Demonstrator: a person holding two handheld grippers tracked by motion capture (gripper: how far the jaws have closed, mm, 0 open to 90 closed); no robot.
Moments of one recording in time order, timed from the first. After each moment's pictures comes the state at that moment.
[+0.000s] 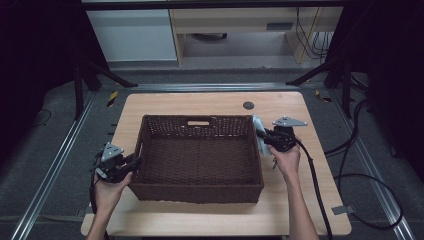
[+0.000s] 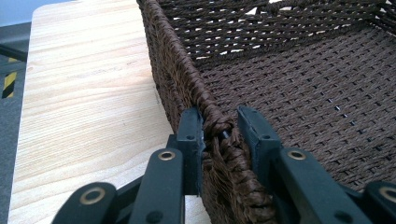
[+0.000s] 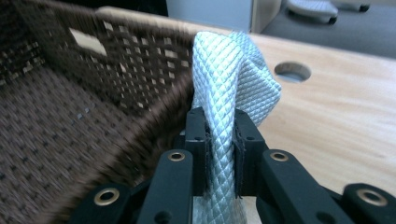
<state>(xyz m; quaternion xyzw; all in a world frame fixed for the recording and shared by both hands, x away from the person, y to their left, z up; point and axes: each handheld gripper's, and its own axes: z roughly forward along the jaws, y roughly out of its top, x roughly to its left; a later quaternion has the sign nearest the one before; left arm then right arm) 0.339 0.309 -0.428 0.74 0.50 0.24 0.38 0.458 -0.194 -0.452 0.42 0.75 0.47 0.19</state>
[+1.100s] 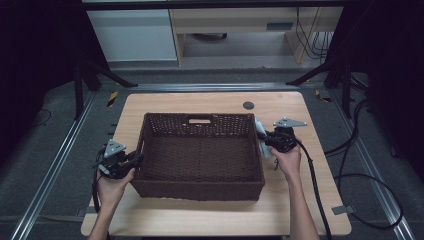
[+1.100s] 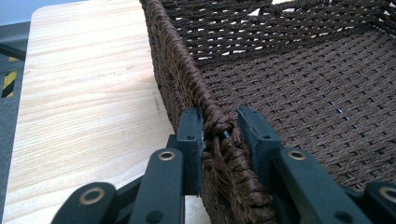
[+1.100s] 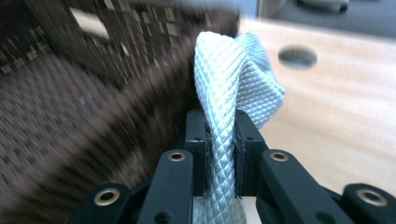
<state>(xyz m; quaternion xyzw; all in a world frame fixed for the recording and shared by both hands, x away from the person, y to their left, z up) 0.351 0.305 -0.428 0.73 0.51 0.24 0.38 0.463 -0.202 -0.466 0.43 0.76 0.46 0.17</state>
